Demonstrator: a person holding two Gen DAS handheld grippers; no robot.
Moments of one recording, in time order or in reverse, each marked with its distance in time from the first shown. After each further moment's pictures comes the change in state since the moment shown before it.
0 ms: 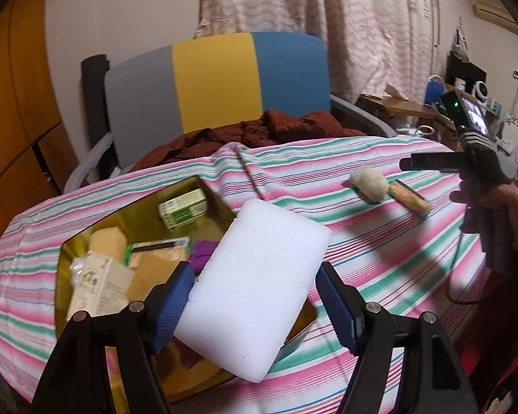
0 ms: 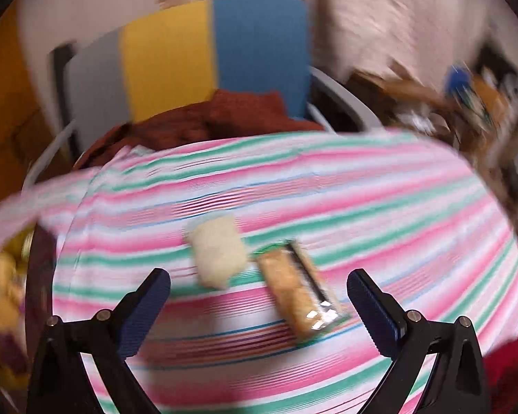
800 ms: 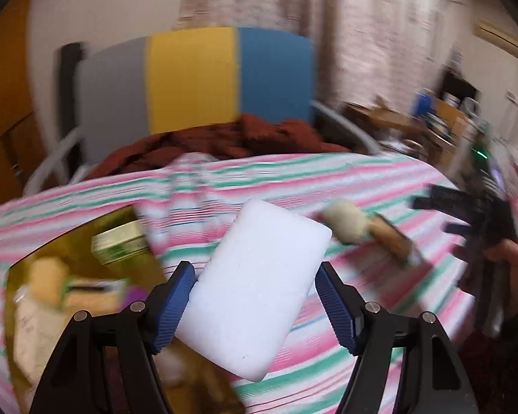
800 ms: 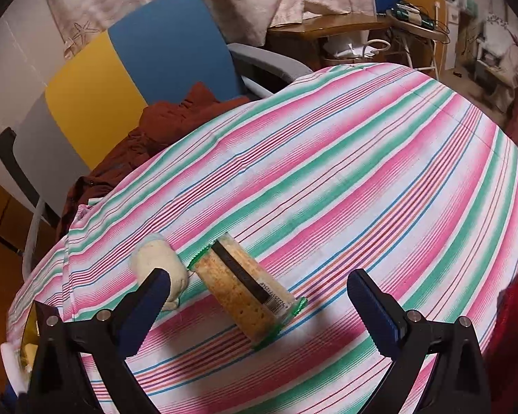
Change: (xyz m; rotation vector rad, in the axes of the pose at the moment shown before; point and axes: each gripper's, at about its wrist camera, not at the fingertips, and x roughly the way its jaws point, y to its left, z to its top) left arm 0.057 -0.017 0.053 -0.105 0.007 -0.057; right arm 0.010 -0.056 0.005 0.261 0.058 -0.003
